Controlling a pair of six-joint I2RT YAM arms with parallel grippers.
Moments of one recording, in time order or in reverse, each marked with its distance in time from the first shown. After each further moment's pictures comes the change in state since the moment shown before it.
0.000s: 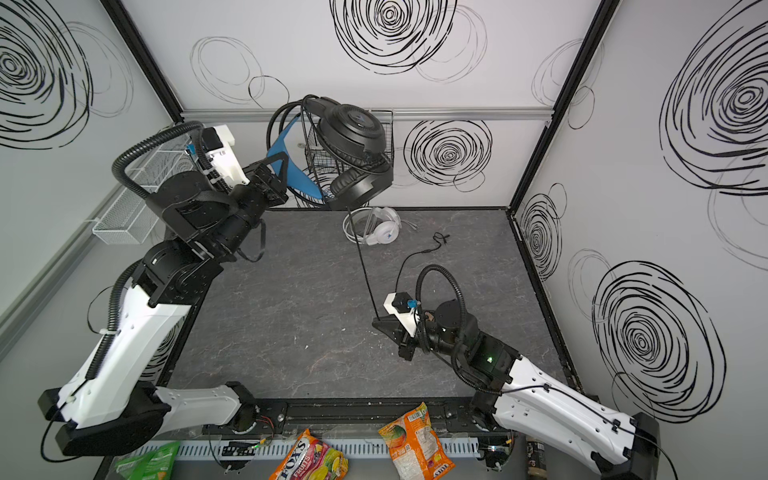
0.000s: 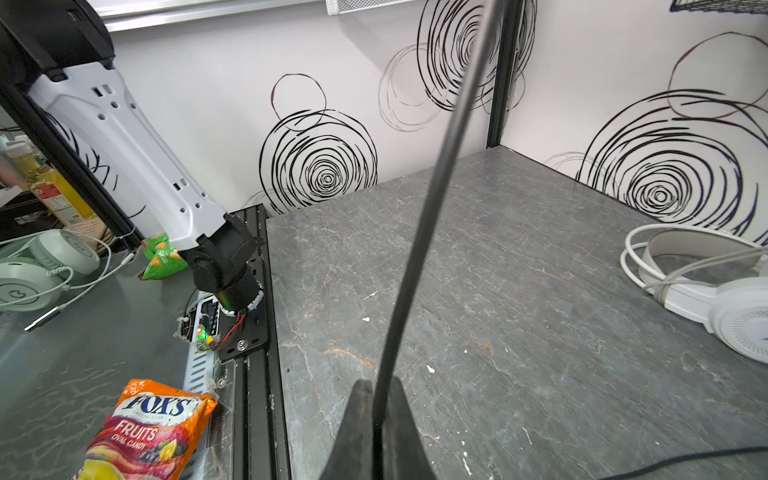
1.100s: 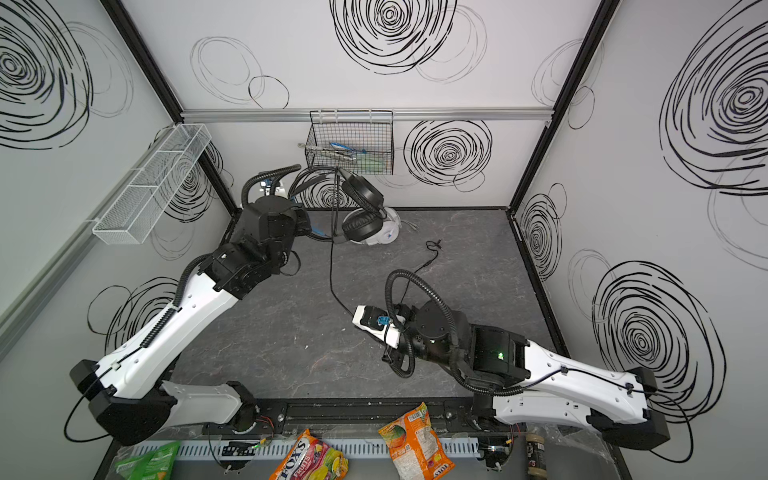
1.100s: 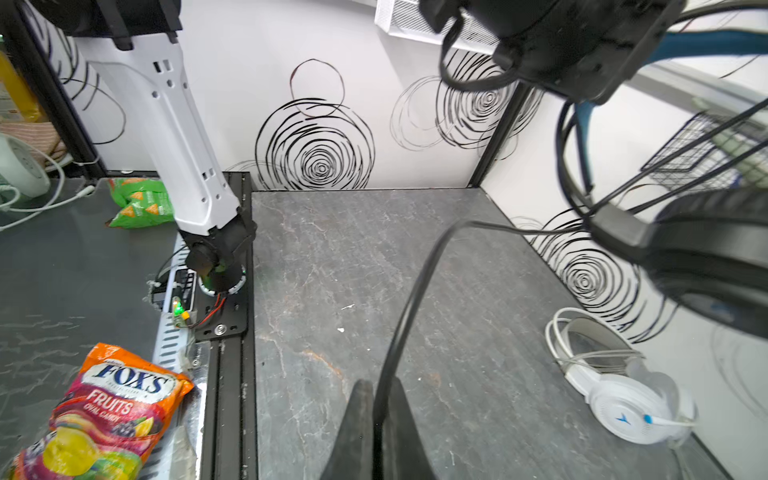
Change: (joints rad) left arm -0.052 0.052 -0.288 -0.092 -0.404 0.254; right arm 0.347 0.166 0.442 -0.348 0.425 -0.246
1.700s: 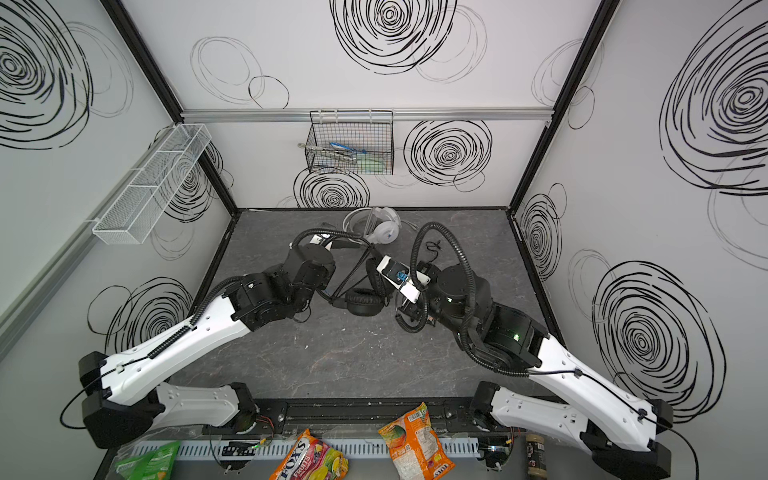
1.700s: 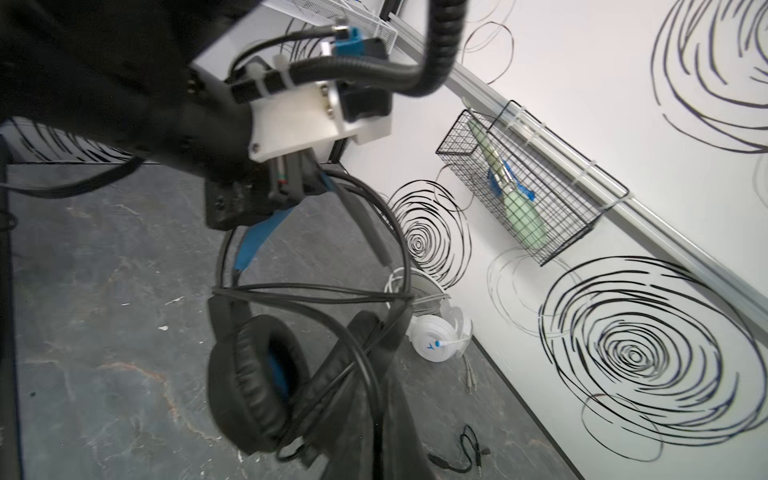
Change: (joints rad) left arm -0.245 -0.057 -0.200 -0.204 -0.050 0.209; right arm -0.332 0.038 0.145 -0.057 0.094 -0.200
